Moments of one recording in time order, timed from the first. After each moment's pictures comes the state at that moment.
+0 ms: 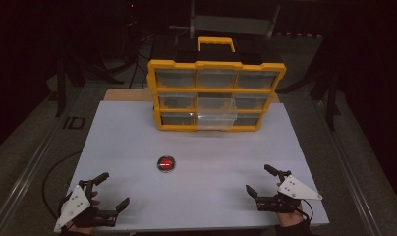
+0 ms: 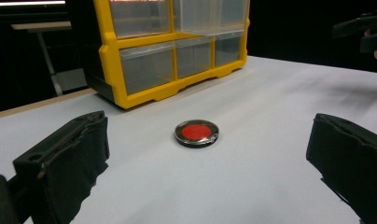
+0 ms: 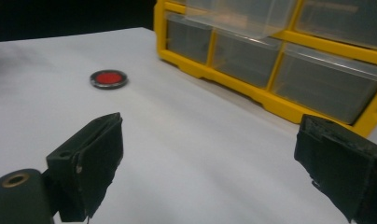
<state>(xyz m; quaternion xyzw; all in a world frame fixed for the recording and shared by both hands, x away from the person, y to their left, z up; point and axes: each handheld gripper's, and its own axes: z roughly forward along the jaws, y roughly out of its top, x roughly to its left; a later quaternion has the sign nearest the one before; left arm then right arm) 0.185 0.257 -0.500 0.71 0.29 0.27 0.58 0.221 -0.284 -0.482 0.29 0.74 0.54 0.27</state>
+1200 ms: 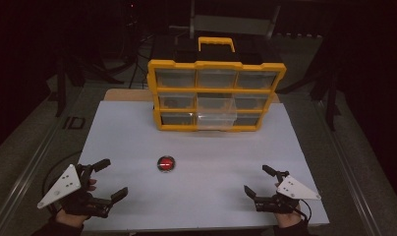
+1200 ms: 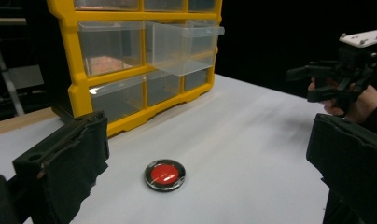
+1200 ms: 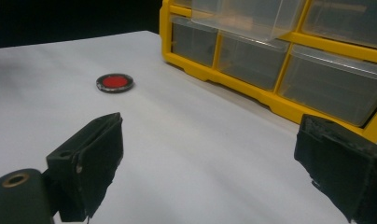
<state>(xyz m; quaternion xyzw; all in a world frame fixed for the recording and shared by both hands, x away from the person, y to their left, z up) 0.202 0.249 -0.419 0.72 0.28 0.19 0.60 0.220 -0.280 -0.482 0.29 0.74 0.54 0.26</state>
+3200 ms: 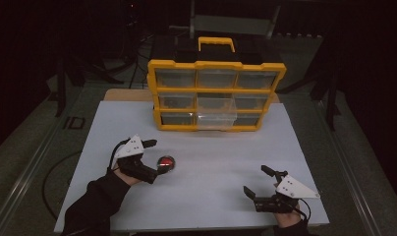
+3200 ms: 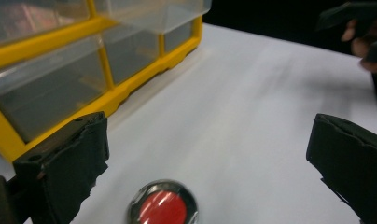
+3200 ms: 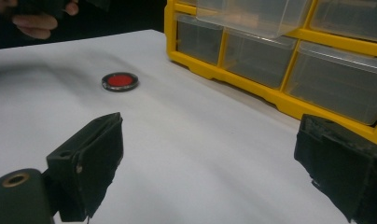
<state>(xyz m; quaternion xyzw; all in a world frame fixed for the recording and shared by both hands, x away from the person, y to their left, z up) 0.314 0.164 -0.461 0.81 0.23 0.12 0.53 0.222 -0.280 -0.484 0.29 0.74 0.55 0.25</state>
